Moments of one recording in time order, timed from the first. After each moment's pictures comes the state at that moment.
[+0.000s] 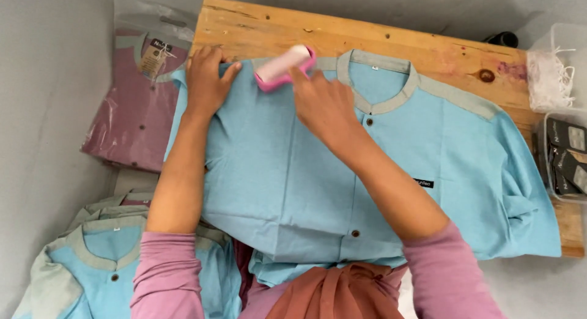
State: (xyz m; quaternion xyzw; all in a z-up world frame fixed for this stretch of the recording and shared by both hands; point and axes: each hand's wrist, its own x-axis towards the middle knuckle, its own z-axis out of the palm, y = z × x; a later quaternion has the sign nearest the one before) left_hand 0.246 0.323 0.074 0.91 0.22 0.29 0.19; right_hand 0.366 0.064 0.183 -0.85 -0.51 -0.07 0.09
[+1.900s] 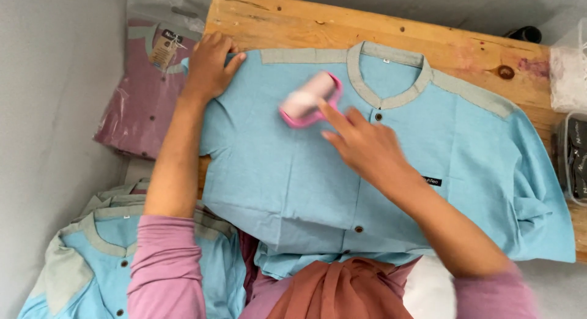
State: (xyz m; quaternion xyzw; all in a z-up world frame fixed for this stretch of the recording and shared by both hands) left_hand 0.238 0.348 0.082 0.95 0.13 0.23 0.15; right_hand 0.349 -0.027 0.203 -0.83 -0.55 0.00 0.09
